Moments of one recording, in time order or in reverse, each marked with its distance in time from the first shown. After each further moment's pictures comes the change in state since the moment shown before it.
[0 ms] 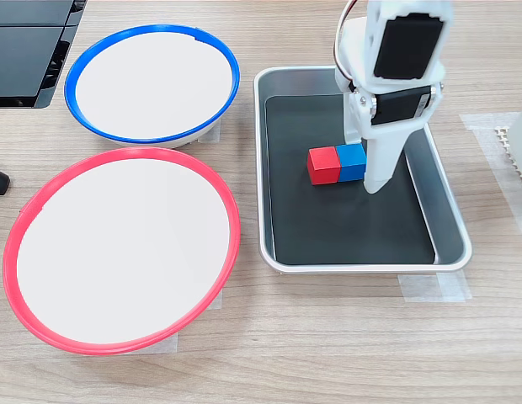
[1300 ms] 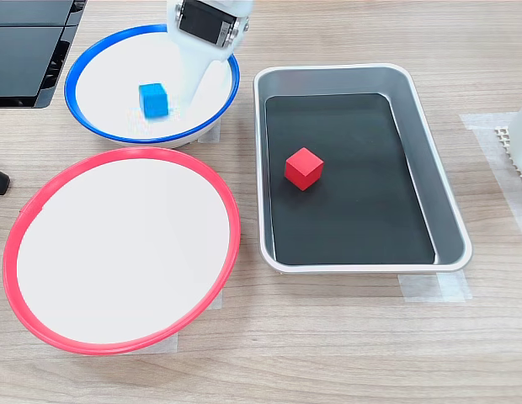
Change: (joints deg) arm 9.0 -34.4 -52.8 -2.3 12.6
